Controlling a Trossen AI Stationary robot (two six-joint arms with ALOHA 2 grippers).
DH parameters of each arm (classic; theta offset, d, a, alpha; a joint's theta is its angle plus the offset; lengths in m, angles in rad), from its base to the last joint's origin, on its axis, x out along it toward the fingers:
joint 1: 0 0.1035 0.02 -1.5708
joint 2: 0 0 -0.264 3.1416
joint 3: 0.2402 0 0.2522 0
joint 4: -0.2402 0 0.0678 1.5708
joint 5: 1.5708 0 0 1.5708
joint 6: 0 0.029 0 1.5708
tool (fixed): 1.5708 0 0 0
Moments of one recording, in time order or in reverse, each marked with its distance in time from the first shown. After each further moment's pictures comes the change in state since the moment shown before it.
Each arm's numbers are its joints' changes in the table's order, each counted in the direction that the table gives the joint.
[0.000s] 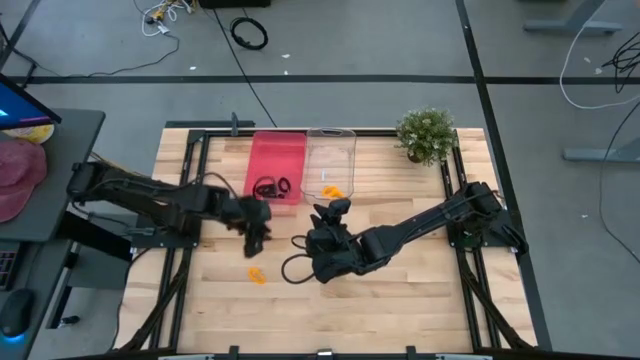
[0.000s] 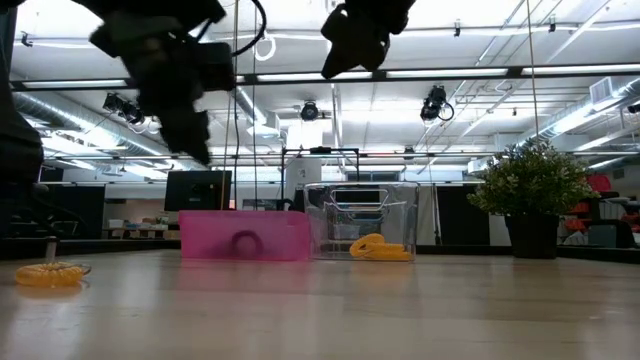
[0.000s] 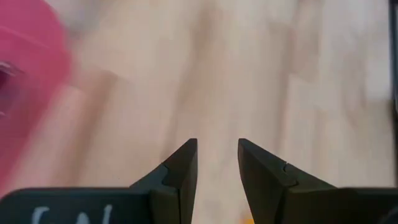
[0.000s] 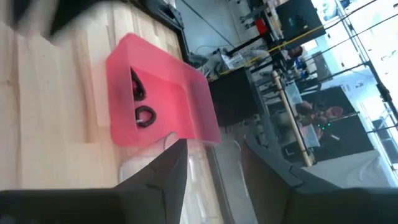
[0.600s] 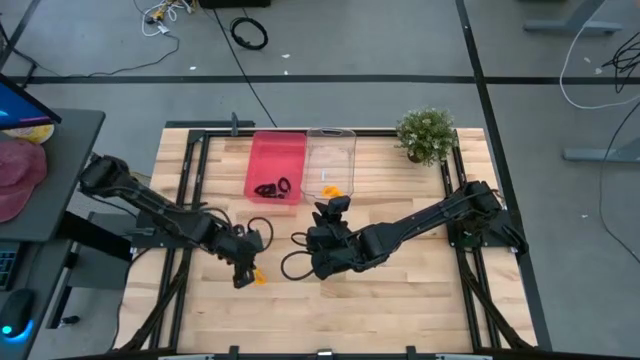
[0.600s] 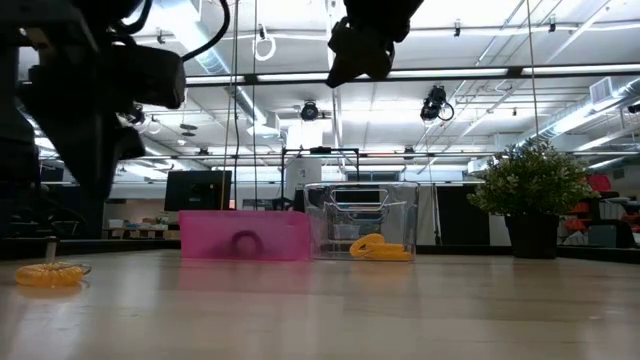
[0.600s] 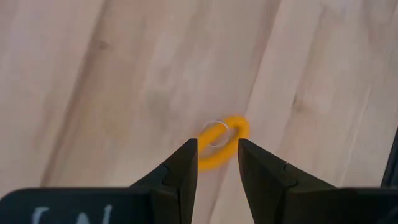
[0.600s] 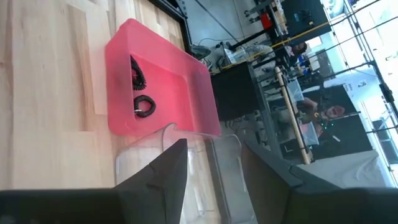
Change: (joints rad) left arm -0.354 0.107 -0.003 -0.116 -0.067 -0.378; right arm -0.026 0.000 0.000 -0.058 -0.018 0.007
